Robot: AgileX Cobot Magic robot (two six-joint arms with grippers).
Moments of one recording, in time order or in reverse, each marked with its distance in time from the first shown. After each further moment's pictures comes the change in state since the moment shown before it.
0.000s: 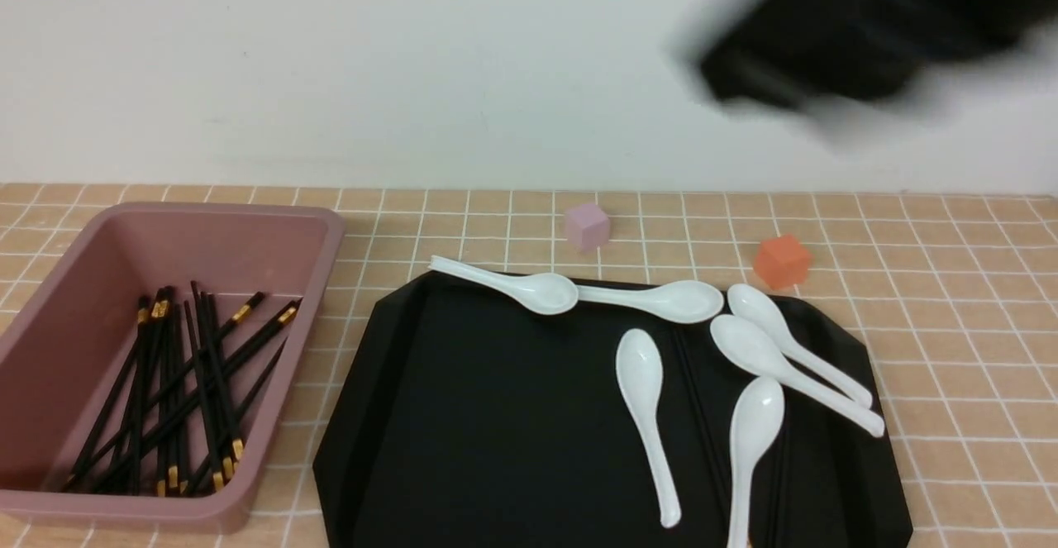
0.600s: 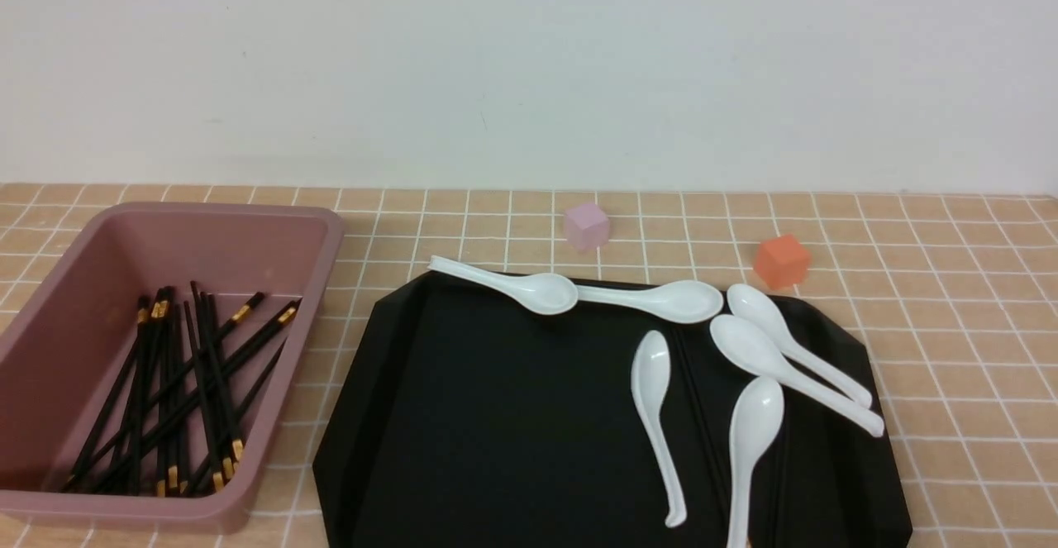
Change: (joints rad) right arm 0.000 -1.085 1.293 -0.204 -0.710 0.259; left arm 0.000 0.000 0.000 0.000 0.000 0.000
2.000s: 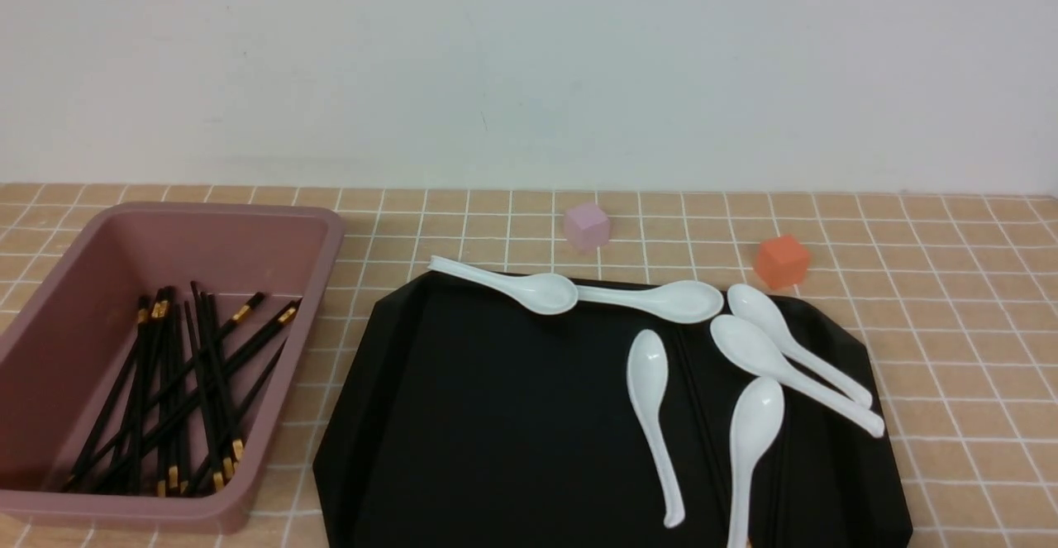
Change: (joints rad) right arm -0.224 -0.096 0.320 0.271 -0.123 -0.341; left arm 0.000 0.000 0.000 0.000 0.000 0.000
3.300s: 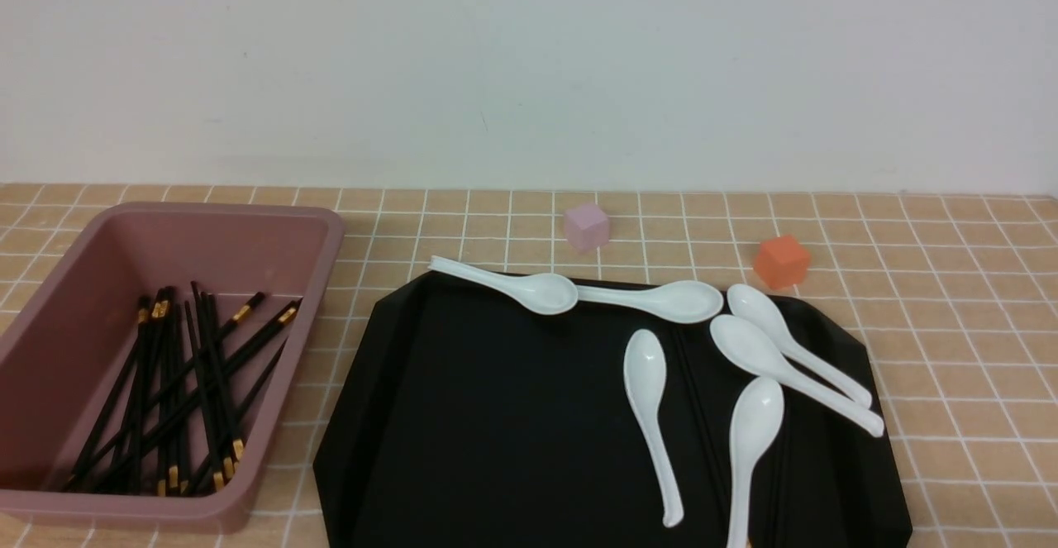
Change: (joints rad) right arm -0.669 -0.030 0.066 0.029 0.037 -0.009; left arm 0.000 0.000 0.000 0.000 0.000 0.000
